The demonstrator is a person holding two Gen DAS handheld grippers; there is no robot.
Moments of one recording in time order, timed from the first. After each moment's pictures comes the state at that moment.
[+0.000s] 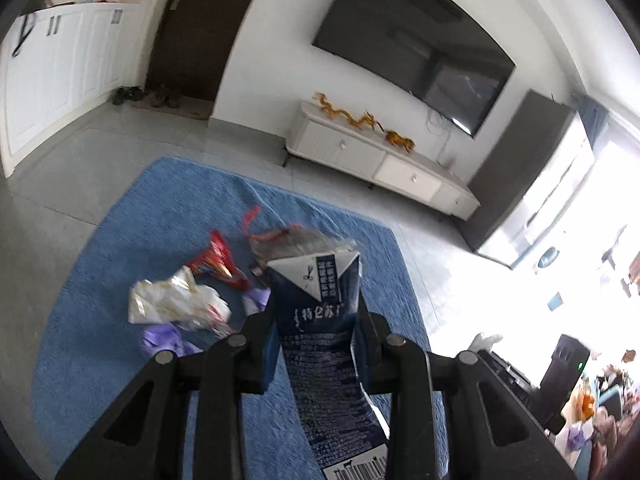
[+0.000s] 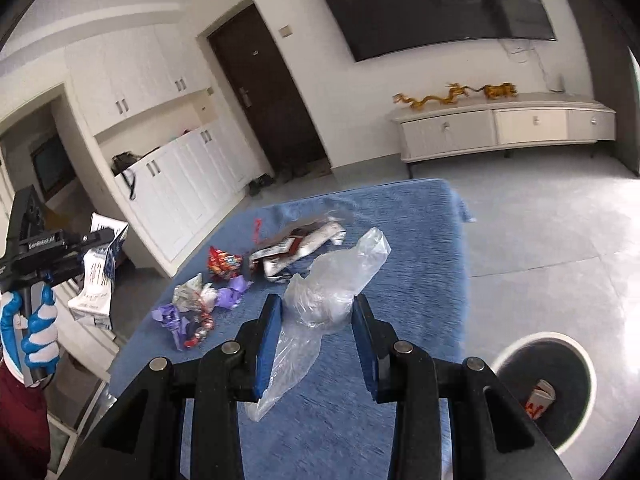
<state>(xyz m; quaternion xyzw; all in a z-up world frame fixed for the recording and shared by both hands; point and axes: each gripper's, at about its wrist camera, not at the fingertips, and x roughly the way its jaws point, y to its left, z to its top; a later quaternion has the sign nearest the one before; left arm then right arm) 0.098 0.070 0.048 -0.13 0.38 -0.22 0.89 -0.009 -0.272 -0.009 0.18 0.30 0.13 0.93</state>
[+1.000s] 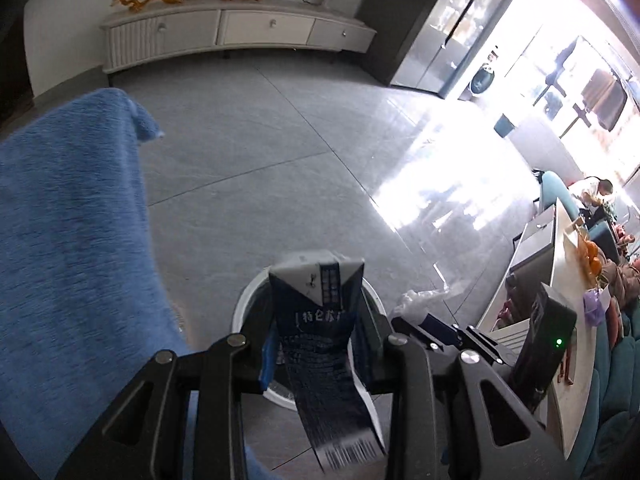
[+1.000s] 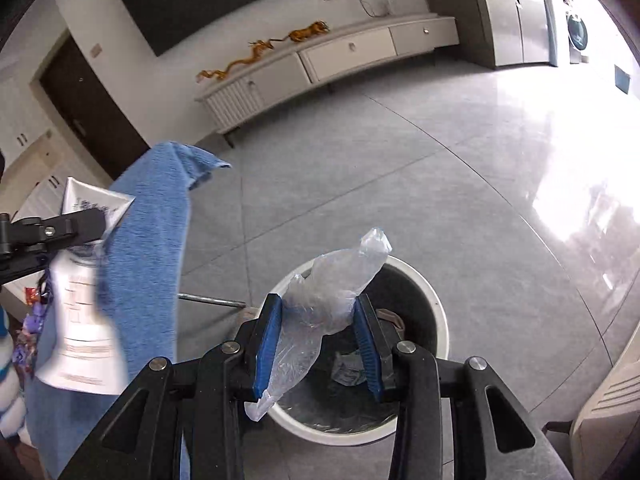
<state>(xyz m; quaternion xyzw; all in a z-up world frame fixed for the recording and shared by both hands) 0.109 -0.385 -0.118 0.07 0.51 -0.41 0.76 -0.040 -0.498 -0.169 0.27 0.39 -0.12 0.87</state>
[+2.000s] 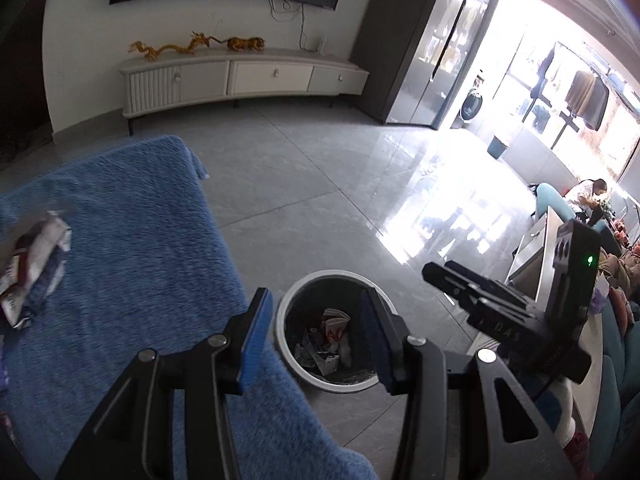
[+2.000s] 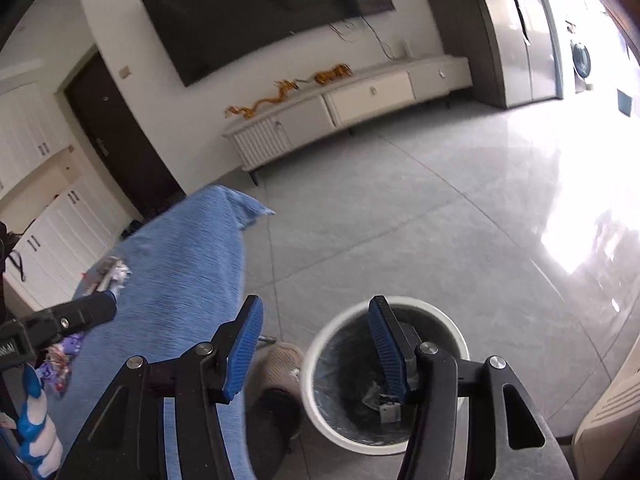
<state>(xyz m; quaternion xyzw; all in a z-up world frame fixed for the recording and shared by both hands) 0.076 -0.263 -0.044 0.06 0.42 -0.42 0.80 -0.049 -0.456 -0.076 0.24 0.32 -0.10 0.91</state>
